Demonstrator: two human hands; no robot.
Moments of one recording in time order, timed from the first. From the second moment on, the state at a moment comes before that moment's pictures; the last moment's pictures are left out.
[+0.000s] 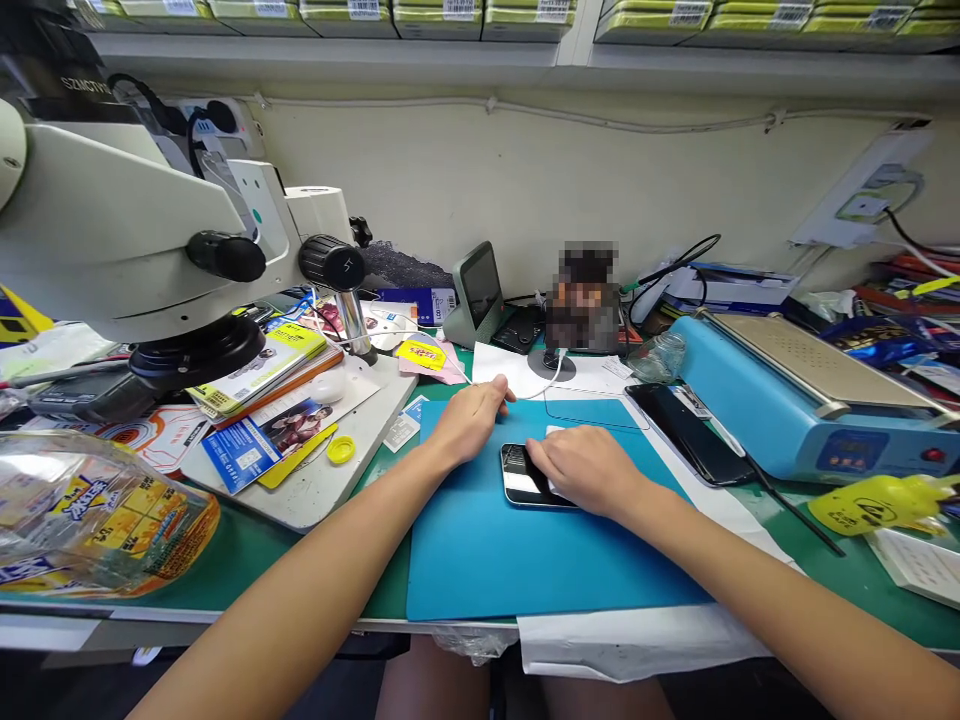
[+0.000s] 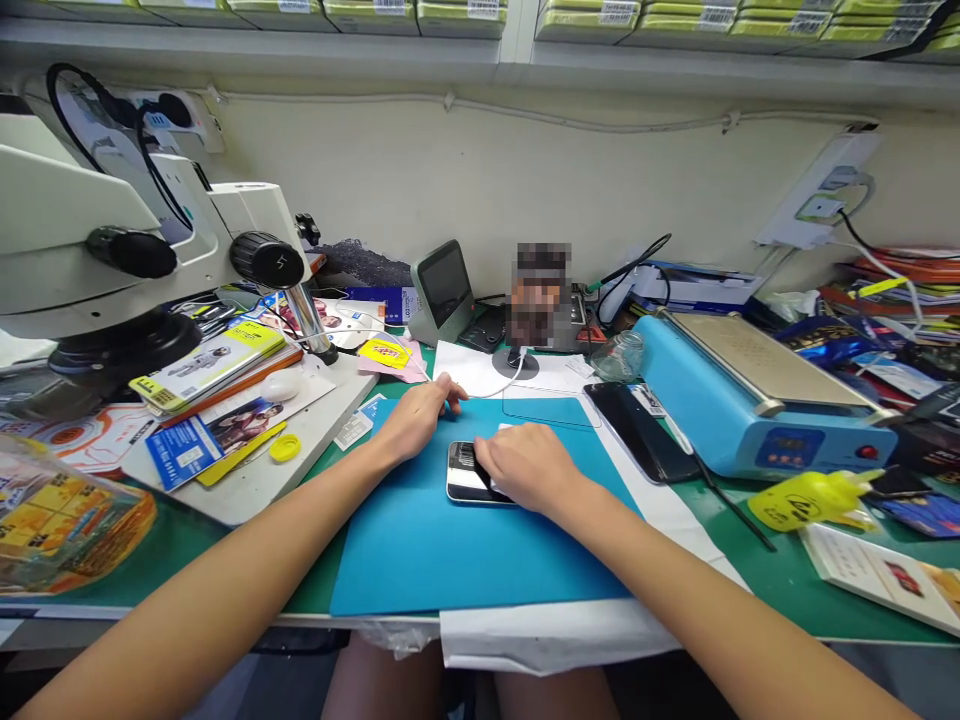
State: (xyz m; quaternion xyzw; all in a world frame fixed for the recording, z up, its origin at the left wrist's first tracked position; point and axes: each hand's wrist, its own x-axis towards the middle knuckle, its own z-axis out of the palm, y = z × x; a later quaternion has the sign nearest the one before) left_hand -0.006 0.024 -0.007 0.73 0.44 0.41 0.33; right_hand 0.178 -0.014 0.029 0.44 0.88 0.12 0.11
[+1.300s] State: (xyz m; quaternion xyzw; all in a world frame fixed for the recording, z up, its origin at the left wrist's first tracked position) left_hand -0.008 0.019 -0.004 0.77 0.41 0.37 0.32; right_hand 0.225 -0.023 0.017 0.50 0.86 0.13 0.04
